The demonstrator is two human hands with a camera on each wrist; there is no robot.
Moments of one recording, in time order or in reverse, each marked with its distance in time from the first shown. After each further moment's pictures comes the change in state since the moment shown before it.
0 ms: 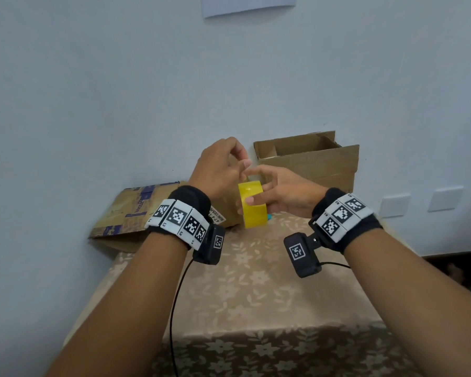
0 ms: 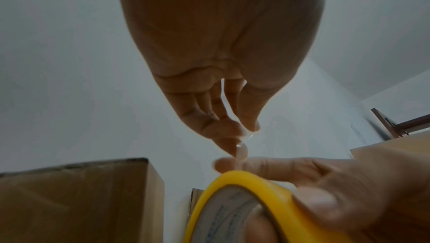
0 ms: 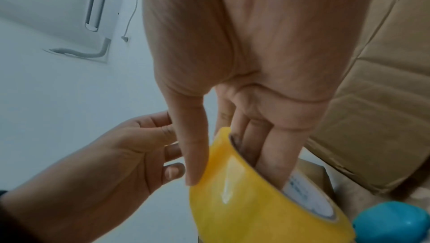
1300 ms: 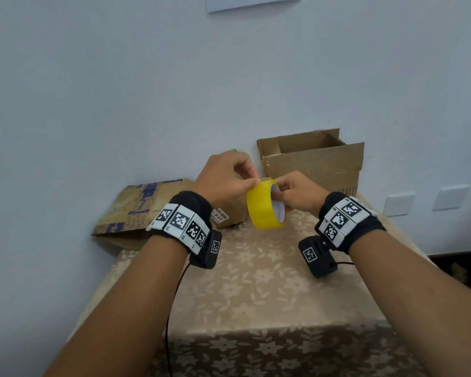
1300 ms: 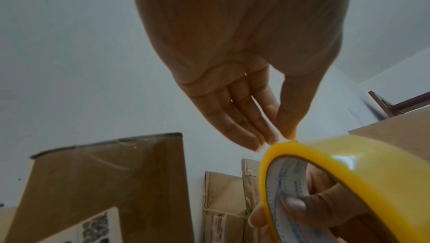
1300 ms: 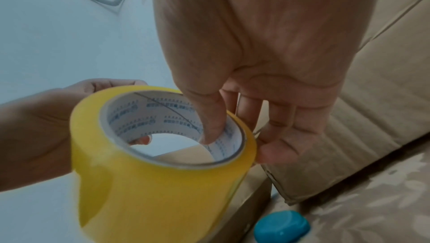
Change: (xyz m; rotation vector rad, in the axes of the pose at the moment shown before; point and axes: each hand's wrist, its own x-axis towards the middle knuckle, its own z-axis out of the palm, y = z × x) left_hand -0.013 -0.010 0.001 0.010 -0.140 0.144; right_hand 0.015 0.029 -0.026 -0.474 0.251 -0.071
